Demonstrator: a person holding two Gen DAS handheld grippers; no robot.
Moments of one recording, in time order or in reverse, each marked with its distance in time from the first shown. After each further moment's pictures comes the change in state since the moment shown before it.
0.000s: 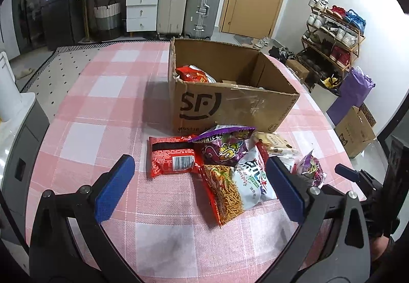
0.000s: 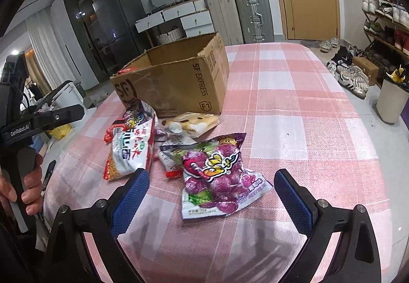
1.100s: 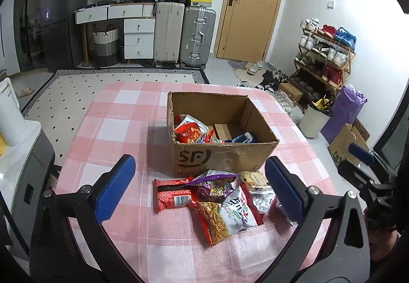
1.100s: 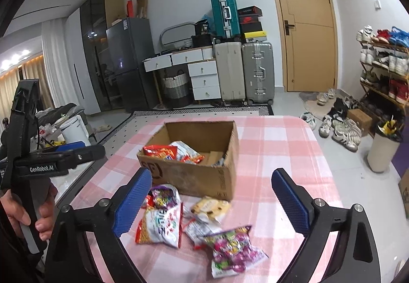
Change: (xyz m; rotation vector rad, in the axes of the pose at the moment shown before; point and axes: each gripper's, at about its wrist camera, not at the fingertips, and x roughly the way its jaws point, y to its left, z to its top) left arm -0.080 -0.012 0.052 0.016 -0.153 -0.021; right arm -0.082 0.054 0.087 -0.090 -0.272 -0.043
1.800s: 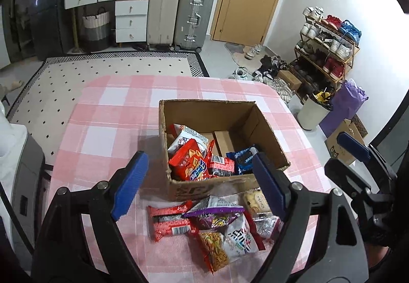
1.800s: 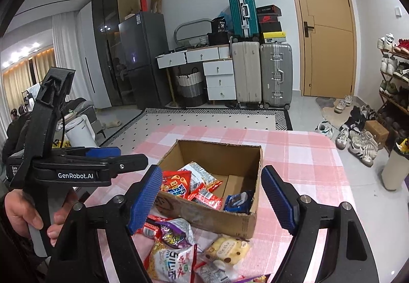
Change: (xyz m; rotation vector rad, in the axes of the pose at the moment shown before) left arm 0.085 0.011 0.065 -0.014 0.114 -0.032; right arm 0.081 0.030 0.057 -0.059 0.011 0.075
